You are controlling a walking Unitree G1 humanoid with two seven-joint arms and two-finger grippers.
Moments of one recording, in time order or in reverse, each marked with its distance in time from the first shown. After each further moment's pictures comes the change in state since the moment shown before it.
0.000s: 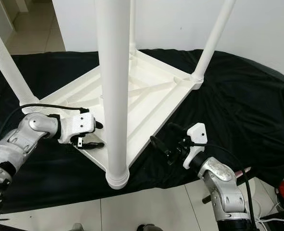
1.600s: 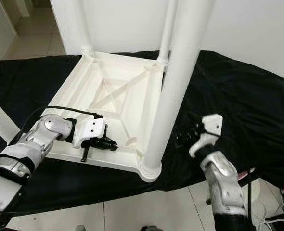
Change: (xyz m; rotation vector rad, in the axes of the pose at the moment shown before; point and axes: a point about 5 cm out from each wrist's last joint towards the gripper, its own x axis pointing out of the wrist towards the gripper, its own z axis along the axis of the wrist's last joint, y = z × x) left arm 0.023 -0.006 0.015 -0.053 -0.174 -0.166; right arm -0.007 -0.021 0.003 0.078 -0.093 -0.277
